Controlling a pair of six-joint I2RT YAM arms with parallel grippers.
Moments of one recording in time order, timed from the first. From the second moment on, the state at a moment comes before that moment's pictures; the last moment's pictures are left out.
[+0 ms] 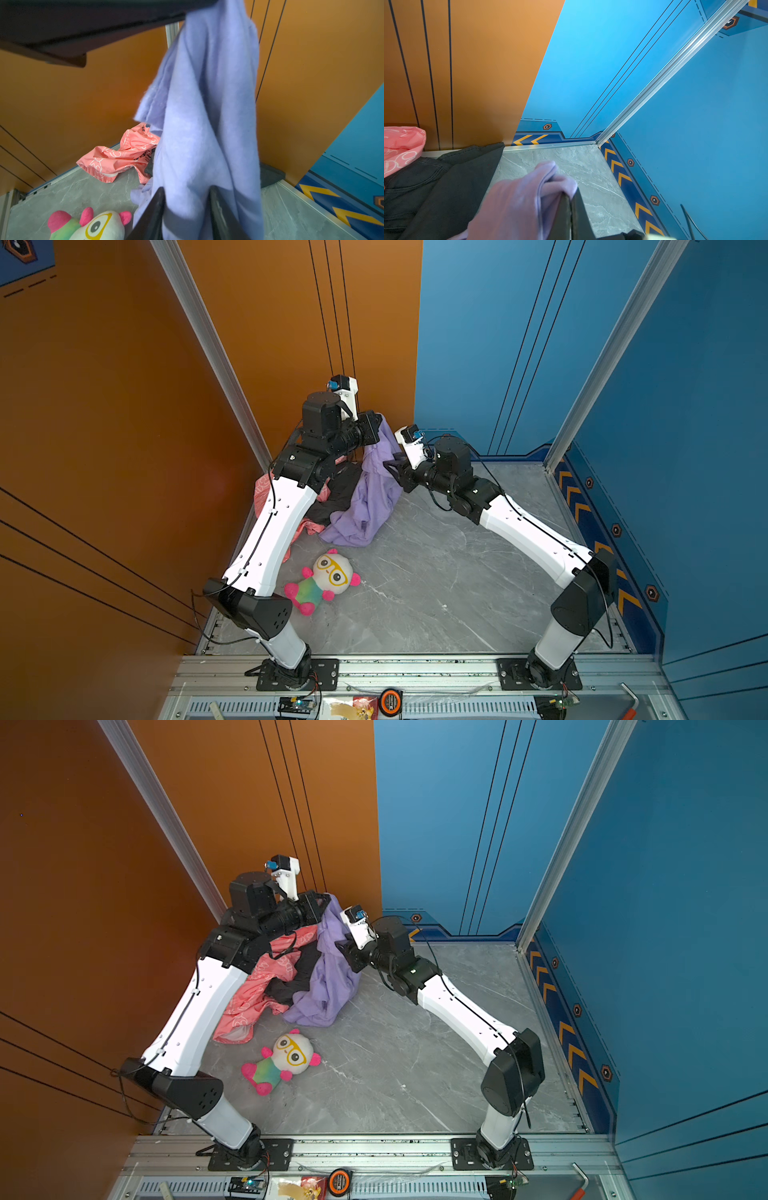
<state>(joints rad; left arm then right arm) -0.37 1.65 2.04 -0.57 0.18 -0.49 0.68 1.74 1.70 -0.15 -0.18 -0.01</state>
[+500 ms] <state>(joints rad) -0.36 1.63 1.99 -0.57 0.15 -0.49 0.64 1.74 1.70 -0.15 -0.14 -0.01</state>
